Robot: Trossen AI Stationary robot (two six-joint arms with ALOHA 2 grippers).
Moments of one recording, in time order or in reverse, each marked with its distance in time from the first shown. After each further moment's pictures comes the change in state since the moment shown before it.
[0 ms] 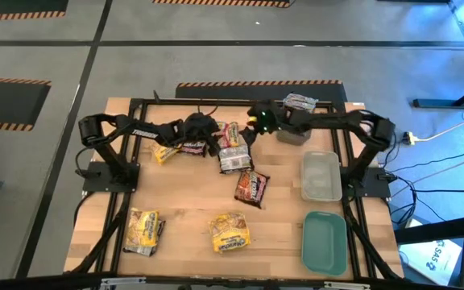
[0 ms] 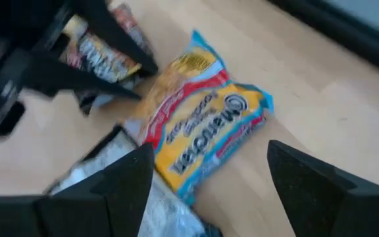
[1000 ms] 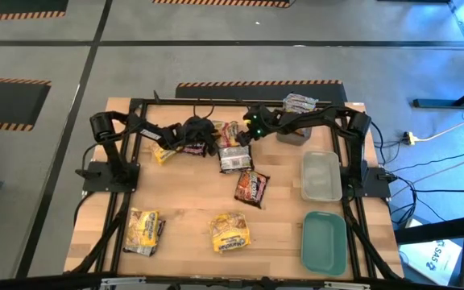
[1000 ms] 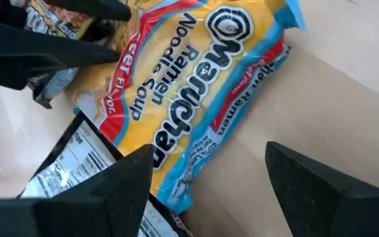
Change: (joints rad) left arm 0.043 0.154 -0.107 0.171 -0.005 -0.094; right arm -0.048 0.237 0.016 0.111 -0.165 0.192
